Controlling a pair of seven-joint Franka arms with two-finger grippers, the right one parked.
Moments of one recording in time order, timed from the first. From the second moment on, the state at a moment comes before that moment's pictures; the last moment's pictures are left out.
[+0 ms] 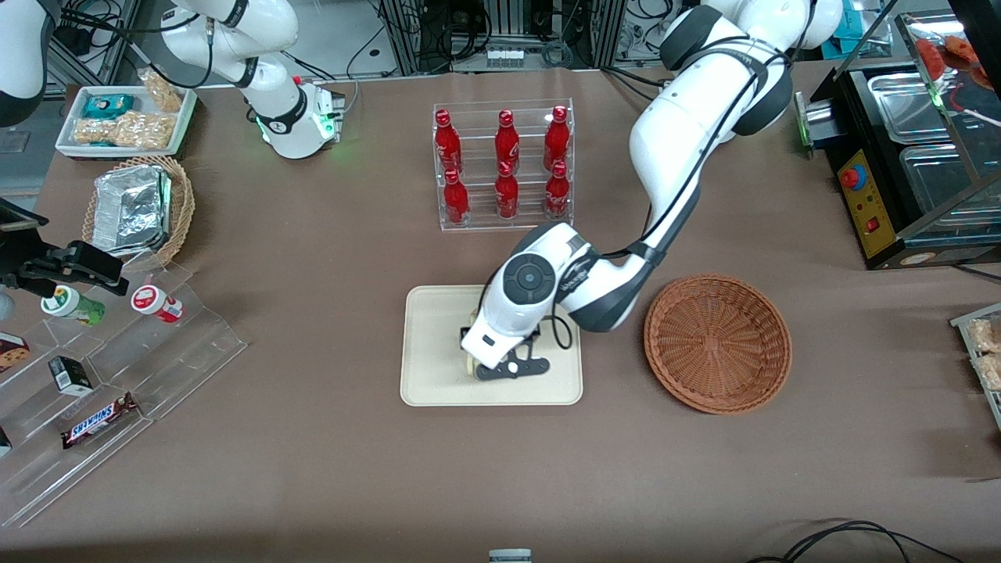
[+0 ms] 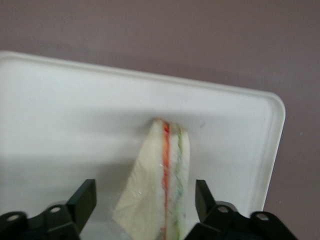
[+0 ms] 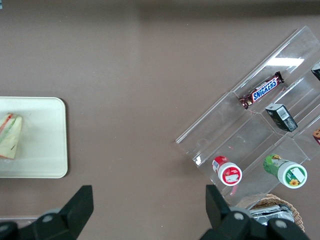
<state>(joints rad) -0.46 0.97 -0.38 -1.00 0.22 2.06 -0.91</state>
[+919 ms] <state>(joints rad) 0.14 0.41 -0.44 -1.18 0.01 1.26 -0.30</state>
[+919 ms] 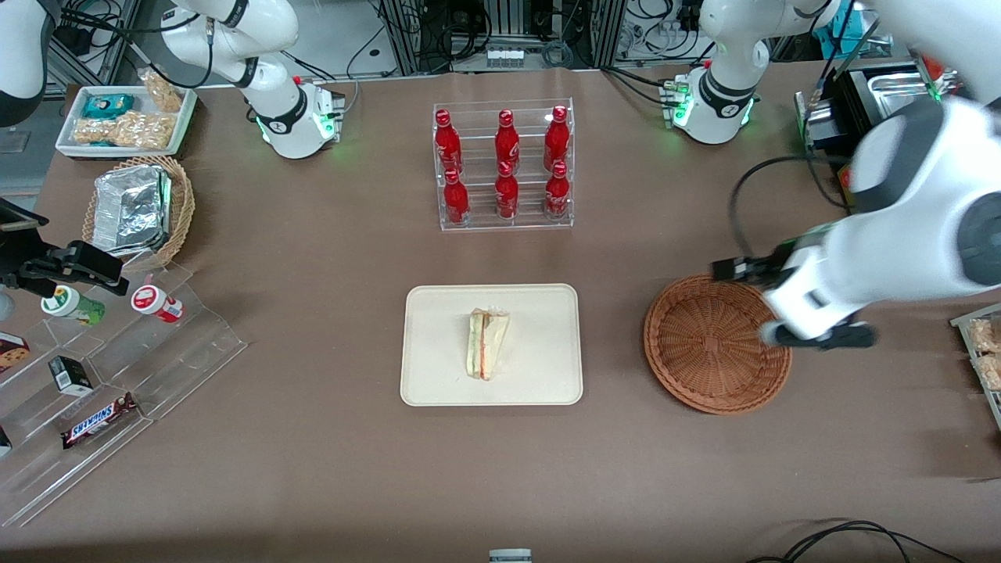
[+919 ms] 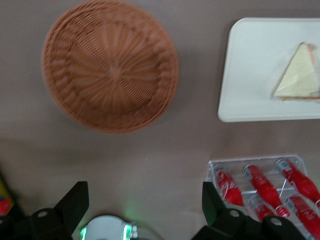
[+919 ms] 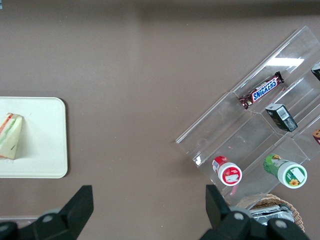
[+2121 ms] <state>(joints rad) 0.12 0.02 -0.27 -1.50 0.02 1.25 -0.17</state>
